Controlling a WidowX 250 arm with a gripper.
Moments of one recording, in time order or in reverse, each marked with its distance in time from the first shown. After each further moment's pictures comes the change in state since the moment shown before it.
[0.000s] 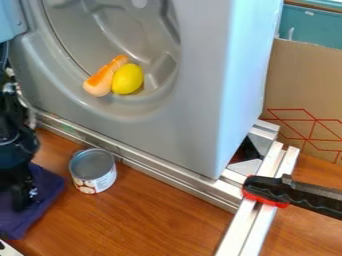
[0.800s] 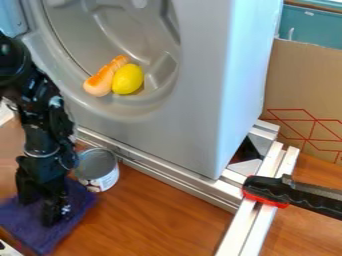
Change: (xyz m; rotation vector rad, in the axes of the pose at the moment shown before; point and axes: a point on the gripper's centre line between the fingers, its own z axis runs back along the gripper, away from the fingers) arm 0.002 -0.061 -0.002 0.013 0.080 -0.111
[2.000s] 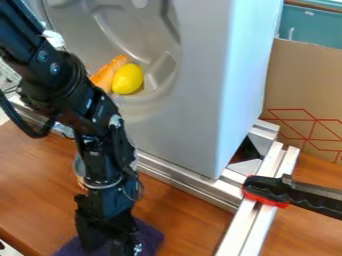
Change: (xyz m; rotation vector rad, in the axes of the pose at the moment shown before) arm 0.007 -0.109 0.018 -0.195 -0.014 -0.014
